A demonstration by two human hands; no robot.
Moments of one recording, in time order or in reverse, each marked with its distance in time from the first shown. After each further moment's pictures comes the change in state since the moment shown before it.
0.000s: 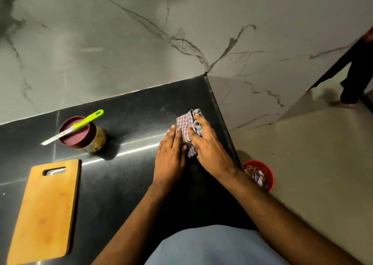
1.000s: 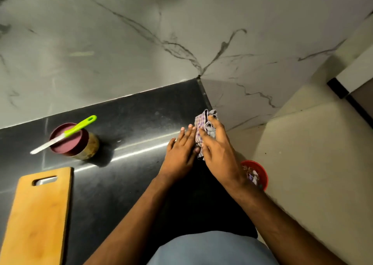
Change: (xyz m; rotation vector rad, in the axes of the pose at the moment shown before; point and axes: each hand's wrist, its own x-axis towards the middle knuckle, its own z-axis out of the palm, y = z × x) left_hand 0.030 0.019 0.010 -0.030 -0.212 0.164; right_hand -0.019 -0.002 -0.029 0.100 0.242 0.174
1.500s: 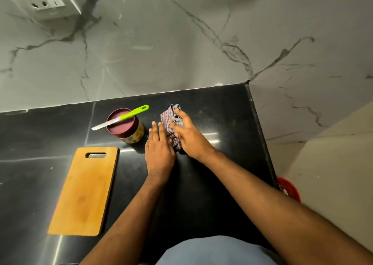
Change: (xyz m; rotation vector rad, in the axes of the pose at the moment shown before) left_hand -0.062 -0.106 -0.066 0.158 0.359 -0.592; right_hand 0.079 -0.083 0.142 0.093 -0.325 -0.440
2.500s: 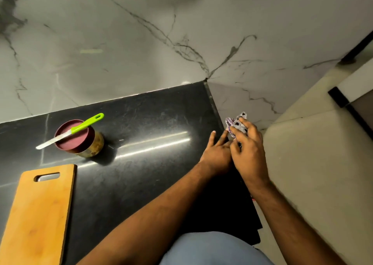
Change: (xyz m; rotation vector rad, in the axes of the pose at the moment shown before) left_hand -0.044 0.217 0.075 0.198 -0.556 0.899; right_hand -0.163 0.049 -0.131 -0.219 0.491 0.661
